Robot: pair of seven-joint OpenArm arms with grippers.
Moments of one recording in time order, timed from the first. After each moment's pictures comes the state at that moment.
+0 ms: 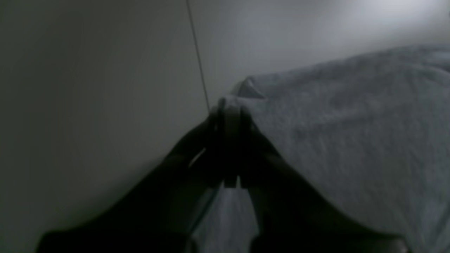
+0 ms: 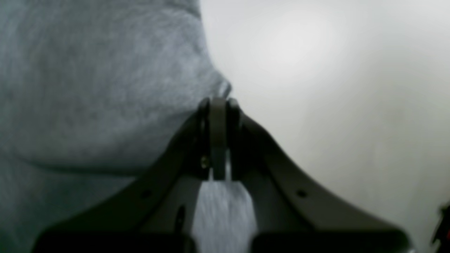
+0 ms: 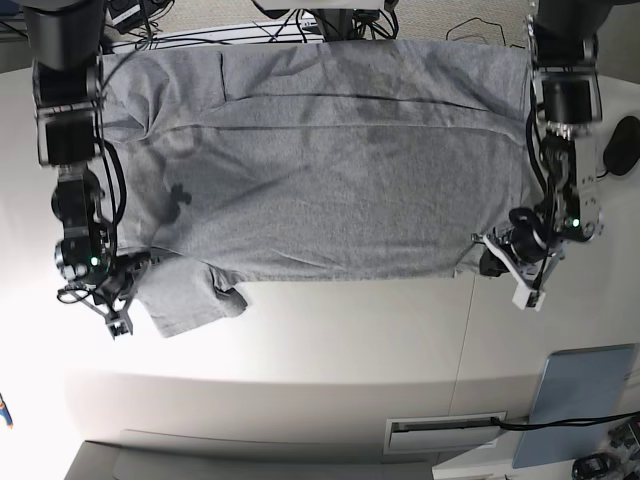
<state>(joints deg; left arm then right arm) -10.8 -20.7 -6.7 74.0 -29.4 -25.2 45.1 22.2 29.4 -10.2 66.8 7.6 13.0 -45.7</state>
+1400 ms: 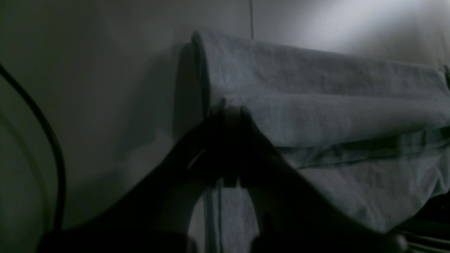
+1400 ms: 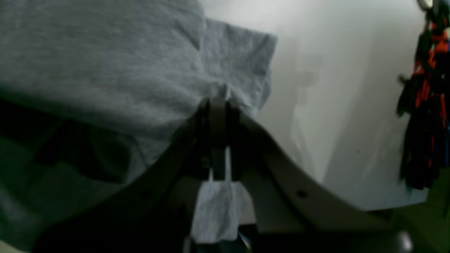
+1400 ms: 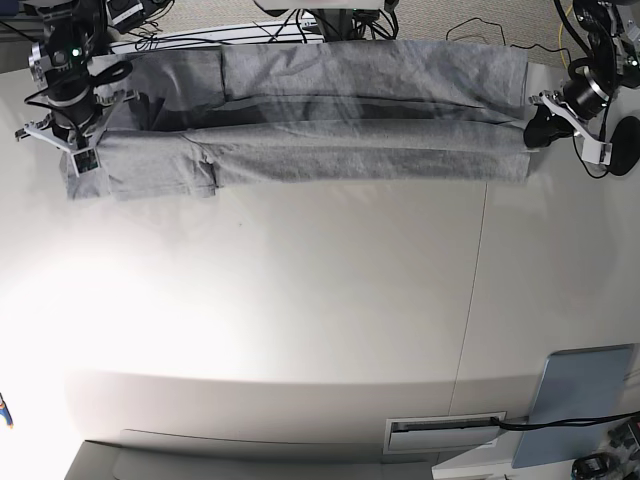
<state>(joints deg) 24.5 -20.5 -33.1 87.5 -52.0 -39.3 48.8 -36.8 30.8 15.8 121.1 2.3 6.2 -50.0</state>
